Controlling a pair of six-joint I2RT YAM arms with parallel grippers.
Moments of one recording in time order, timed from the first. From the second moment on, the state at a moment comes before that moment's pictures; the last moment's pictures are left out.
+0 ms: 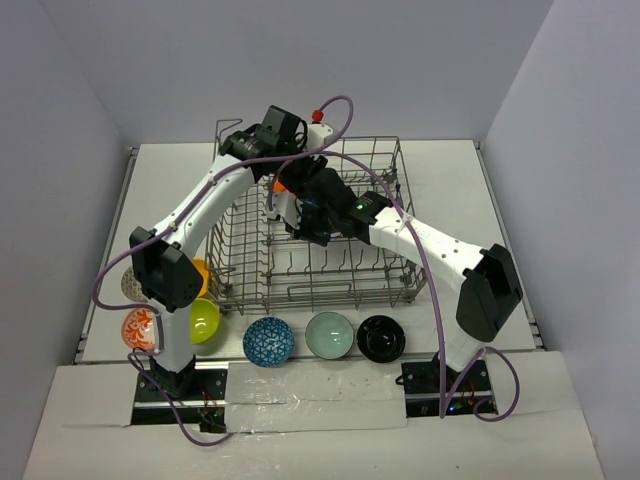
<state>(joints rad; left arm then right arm) -0.57 1.96 2.04 -0.94 0.29 0.17 0.79 1.65 1.43 -0.60 -0.25 -0.61</state>
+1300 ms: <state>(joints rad) -0.13 1.16 1.42 -0.63 0.02 -0.02 0.62 1.73 1.74 -0.64 -0.41 -0.33</state>
